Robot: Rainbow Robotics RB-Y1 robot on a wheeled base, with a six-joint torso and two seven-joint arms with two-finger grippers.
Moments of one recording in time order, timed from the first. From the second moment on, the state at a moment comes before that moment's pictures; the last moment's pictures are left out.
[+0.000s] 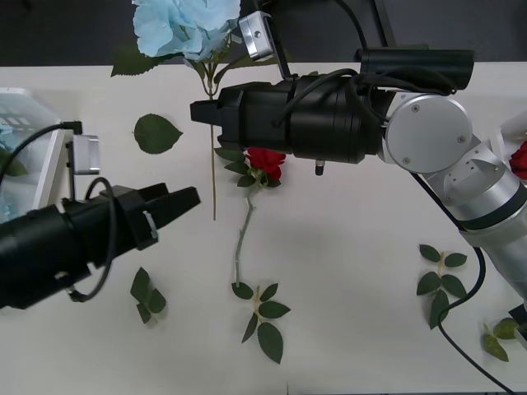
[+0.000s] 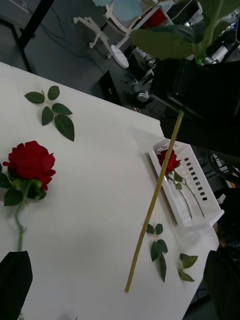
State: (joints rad) right arm -0.65 -0.49 0.46 -1.86 -1.41 0.75 1.63; left arm 0.21 0.77 -0.16 -2.29 1.48 0.49 -1.71
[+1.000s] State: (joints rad) right arm -0.65 -0.49 0.46 -1.86 -1.41 0.74 1.63; left arm -0.02 0.68 -0.30 -2.15 1.38 0.46 -1.71
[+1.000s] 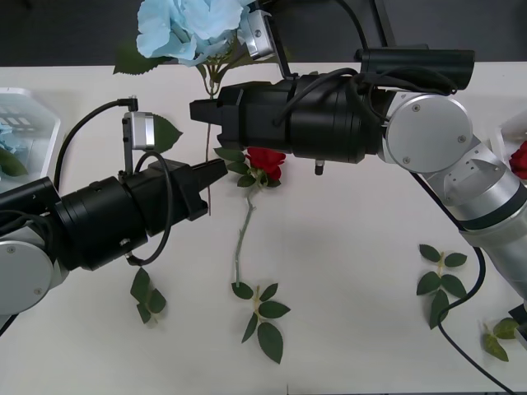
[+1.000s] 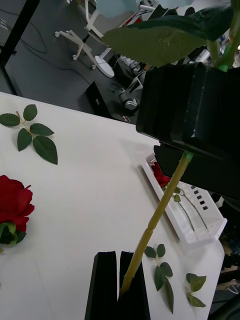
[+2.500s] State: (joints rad) right arm -0.65 -0.78 0.27 -1.57 -1.71 1.24 2.31; left arm 0.33 0.90 0.70 -1.66 1.08 1.05 -1.75
